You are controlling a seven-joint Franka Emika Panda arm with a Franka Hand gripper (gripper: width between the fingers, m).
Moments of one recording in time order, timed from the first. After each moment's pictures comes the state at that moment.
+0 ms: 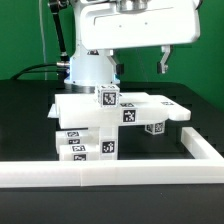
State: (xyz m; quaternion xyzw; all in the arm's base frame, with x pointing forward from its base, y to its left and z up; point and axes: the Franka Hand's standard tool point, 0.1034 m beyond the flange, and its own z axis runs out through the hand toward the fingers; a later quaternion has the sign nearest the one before) arm 0.526 0.050 0.137 -0.96 0.26 -0.02 0.06
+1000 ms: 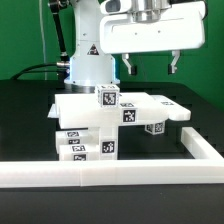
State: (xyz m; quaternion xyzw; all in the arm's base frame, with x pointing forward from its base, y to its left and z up) arm 0.452 0.093 0.120 -0.97 0.22 -0.01 0.06
